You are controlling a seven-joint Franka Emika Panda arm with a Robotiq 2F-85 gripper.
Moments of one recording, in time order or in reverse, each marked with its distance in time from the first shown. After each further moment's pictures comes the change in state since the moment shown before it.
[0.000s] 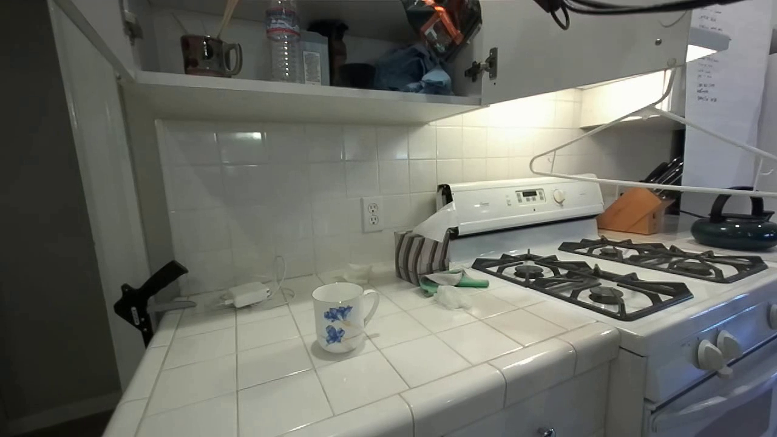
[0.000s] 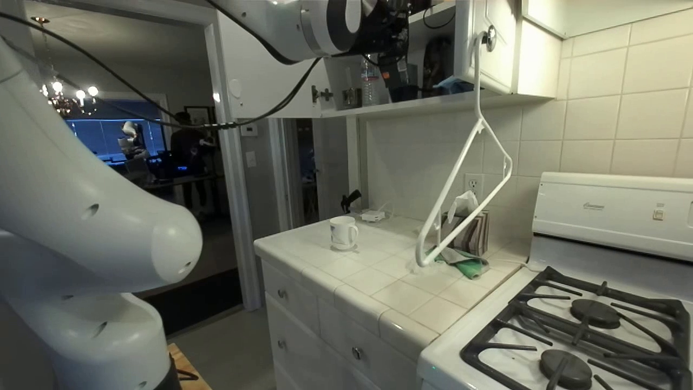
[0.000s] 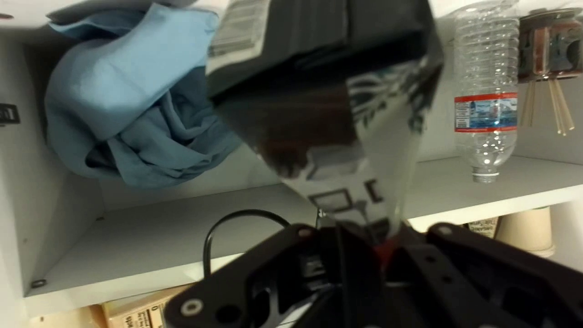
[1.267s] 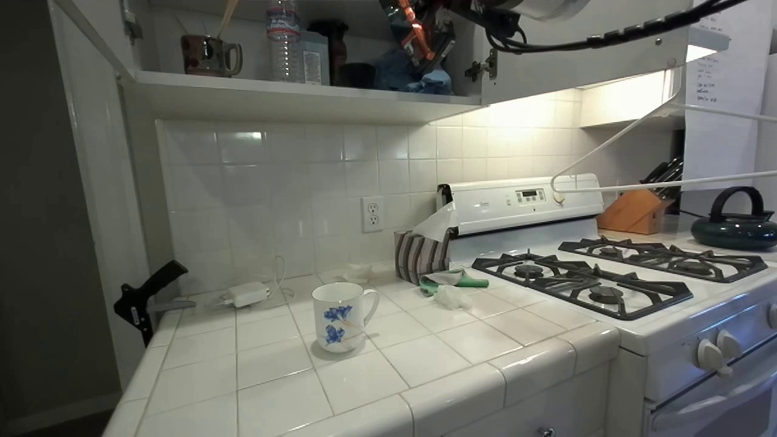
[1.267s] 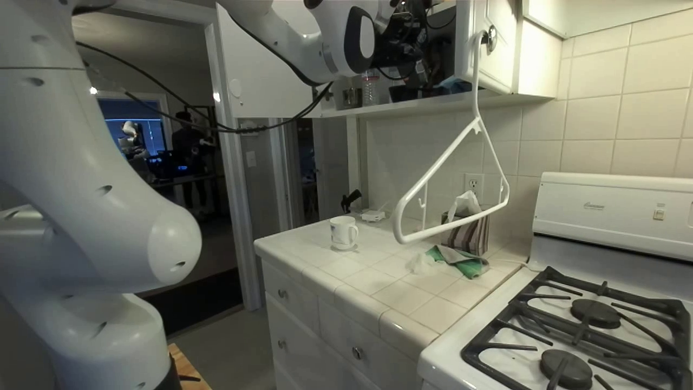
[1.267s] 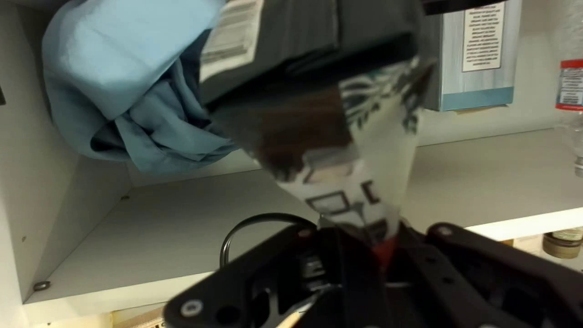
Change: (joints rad) arm -0.033 -0.332 -0.023 0.171 0.164 0.220 0.053
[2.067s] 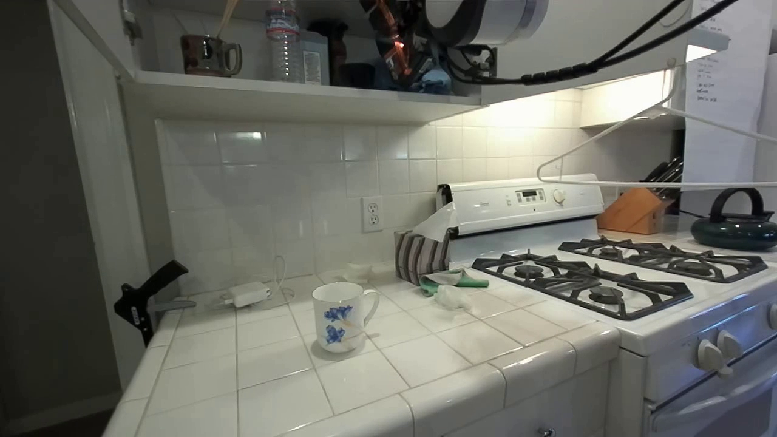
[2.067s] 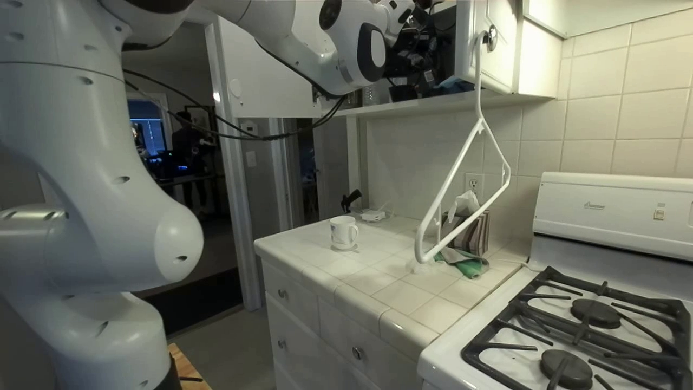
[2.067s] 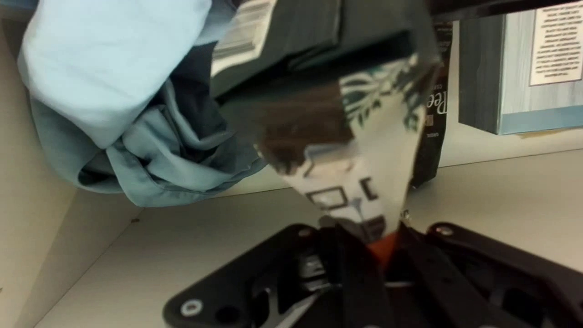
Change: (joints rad) arm 0.053 -0.262 -0.119 0.186 0.070 0.008 0.136
